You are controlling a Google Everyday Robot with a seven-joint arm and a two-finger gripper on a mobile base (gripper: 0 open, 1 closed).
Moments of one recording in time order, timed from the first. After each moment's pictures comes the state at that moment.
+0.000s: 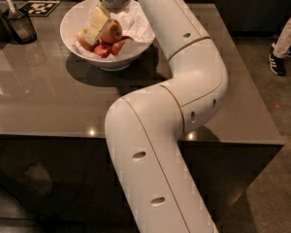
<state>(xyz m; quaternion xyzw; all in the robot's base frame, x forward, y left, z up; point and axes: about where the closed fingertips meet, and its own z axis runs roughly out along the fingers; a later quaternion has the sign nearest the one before) 0.771 0.096 0.934 -0.51 0.83 0.07 0.22</state>
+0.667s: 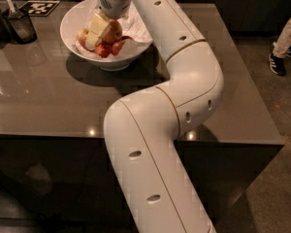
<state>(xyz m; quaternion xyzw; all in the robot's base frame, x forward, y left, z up) 0.774 0.098 0.912 -0.51 0.84 0.07 0.20</state>
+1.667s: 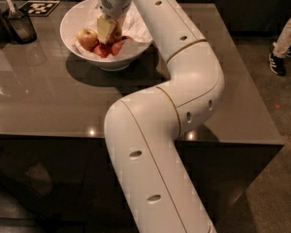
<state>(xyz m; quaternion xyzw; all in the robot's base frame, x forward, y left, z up) 0.774 0.098 0.912 -0.51 0.84 0.07 0.20</state>
